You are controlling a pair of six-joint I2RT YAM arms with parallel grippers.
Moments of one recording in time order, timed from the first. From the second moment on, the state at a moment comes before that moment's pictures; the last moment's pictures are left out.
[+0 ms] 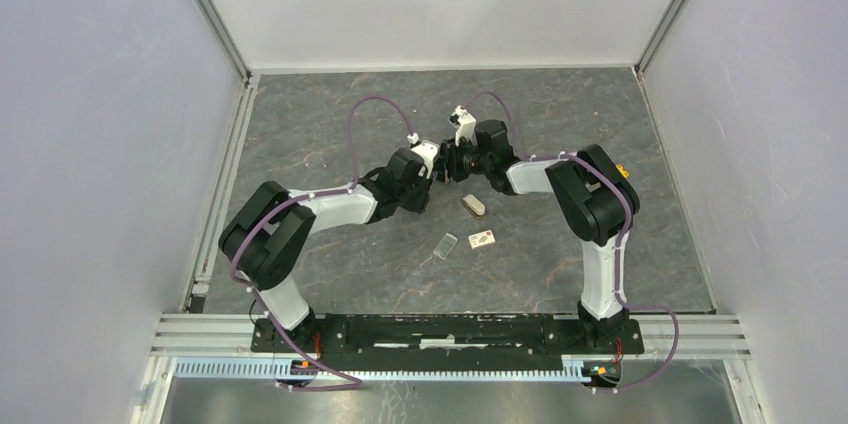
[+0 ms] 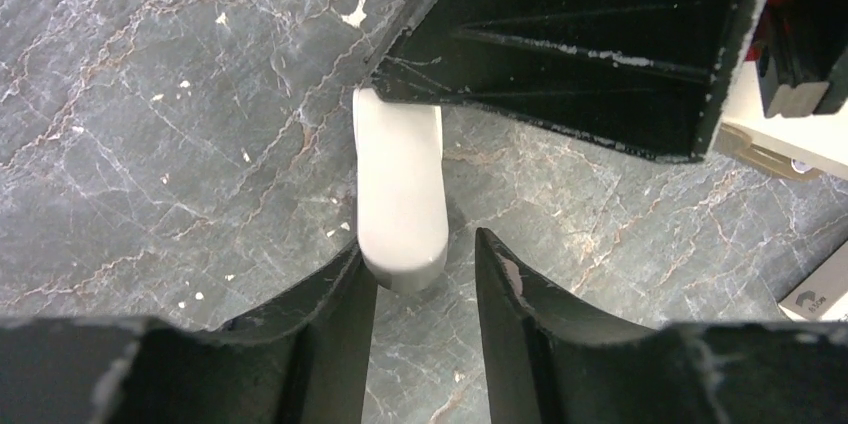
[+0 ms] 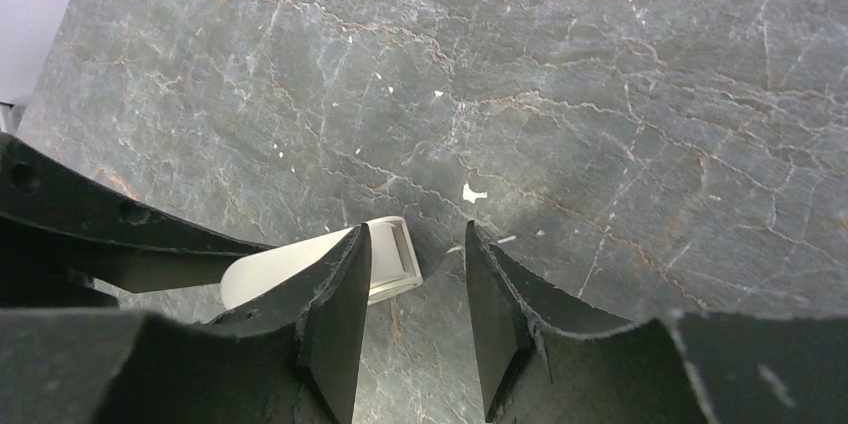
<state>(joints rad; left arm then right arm) -0.69 1.71 0.88 0.05 -0.10 -0.16 0.51 2.04 1.08 0.47 -0.52 0.33</state>
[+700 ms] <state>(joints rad) -0.58 1.45 0.96 -0.21 -0.08 -0.35 0.51 1.93 1.10 0.27 -0.43 0.31</state>
